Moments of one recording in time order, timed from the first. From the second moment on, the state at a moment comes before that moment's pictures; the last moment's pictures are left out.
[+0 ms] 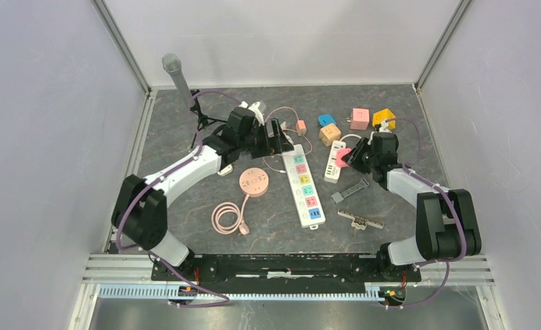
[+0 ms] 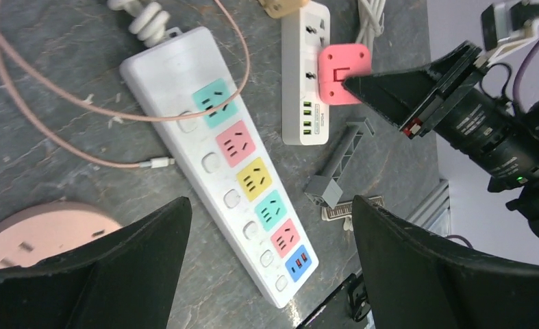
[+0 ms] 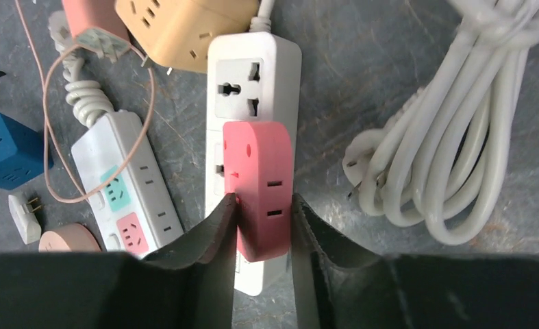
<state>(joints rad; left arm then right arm) -0.57 1.54 1.13 -0.20 0.25 -0.68 0.09 1.44 0.63 0.10 -0.15 0.60</state>
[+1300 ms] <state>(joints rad) -0.76 2.11 1.56 -0.26 0.37 -0.73 0.28 1.57 1.00 -0.33 0.26 0.28</state>
